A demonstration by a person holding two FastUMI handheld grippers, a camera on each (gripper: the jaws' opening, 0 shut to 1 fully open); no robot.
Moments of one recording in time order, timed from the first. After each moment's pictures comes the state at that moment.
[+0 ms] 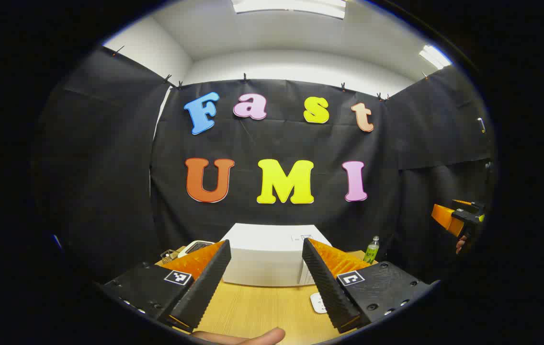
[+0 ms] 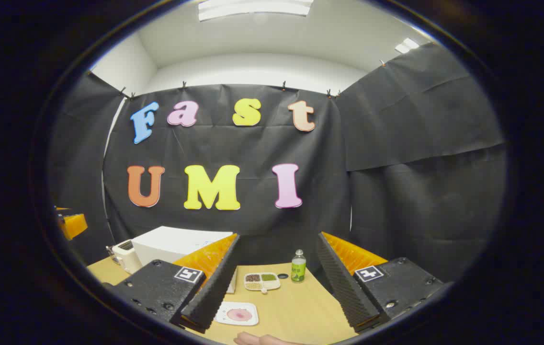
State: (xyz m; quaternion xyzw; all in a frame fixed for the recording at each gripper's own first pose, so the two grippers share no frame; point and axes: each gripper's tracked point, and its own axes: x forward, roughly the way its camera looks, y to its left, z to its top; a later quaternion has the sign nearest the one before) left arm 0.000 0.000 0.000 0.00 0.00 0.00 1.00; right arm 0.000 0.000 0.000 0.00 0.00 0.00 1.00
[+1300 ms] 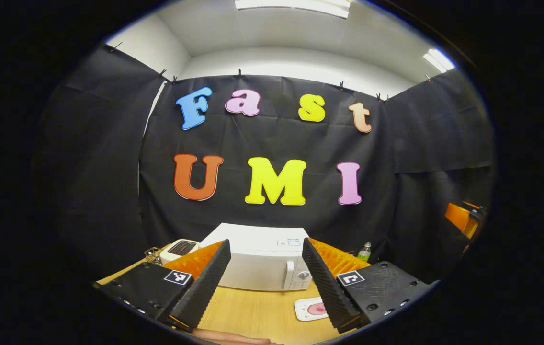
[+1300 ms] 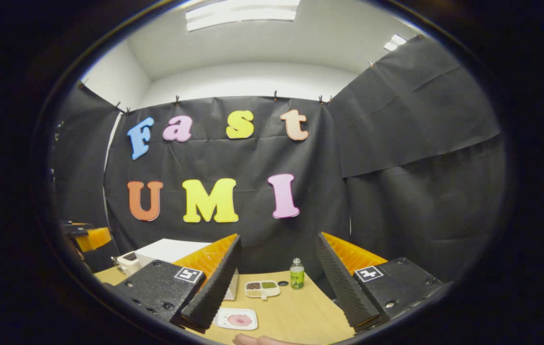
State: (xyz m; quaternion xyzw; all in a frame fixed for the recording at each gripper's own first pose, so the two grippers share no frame) left arm 0.048 -0.032 -0.006 0.00 0.00 0.01 1.00; right arm -0.005 -0.031 0.023 0.03 -0.03 0.01 1.00
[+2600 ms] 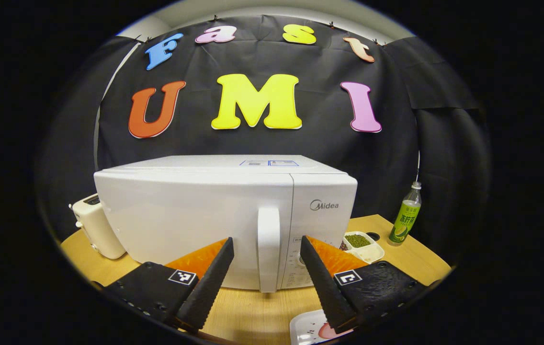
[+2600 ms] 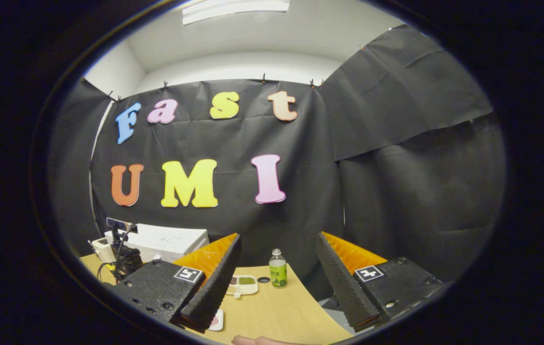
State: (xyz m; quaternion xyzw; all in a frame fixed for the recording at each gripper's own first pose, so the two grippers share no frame) left arm 0.279 -0.124 -0.280 0.00 0.12 -0.02 0.99; right arm 0.091 -0.095 -0.065 0.02 -0.03 0.01 1.00
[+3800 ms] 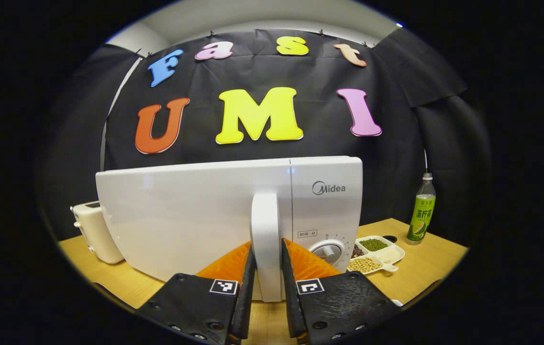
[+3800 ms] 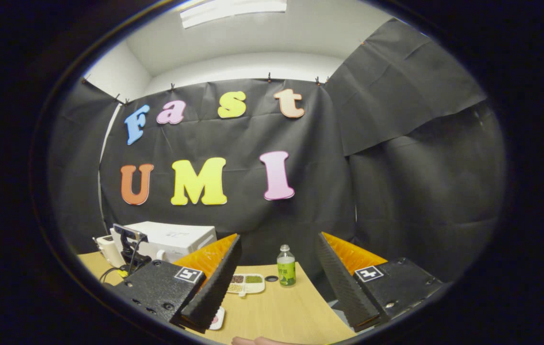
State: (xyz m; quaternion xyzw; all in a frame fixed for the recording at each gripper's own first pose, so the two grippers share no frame) left arm 0.288 -0.122 -0.298 0.00 0.06 -0.01 1.00; right arm 0.097 -0.098 -0.105 0.03 -0.02 0.03 1.00
